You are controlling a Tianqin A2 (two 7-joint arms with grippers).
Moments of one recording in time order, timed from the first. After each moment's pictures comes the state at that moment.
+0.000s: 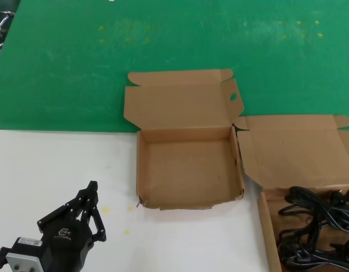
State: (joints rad) left arm -0.04 -0.29 1.63 -1.57 -1.79 0.02 0.00; right arm 0.85 0.71 -1.99 1.38 0.91 -1.13 0.41
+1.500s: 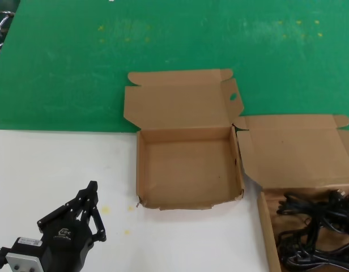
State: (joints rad) left arm -0.04 -0.29 1.63 -1.57 -1.79 0.02 0.00; right arm 0.87 0.70 -2.00 1.37 0.92 -1.11 0.35
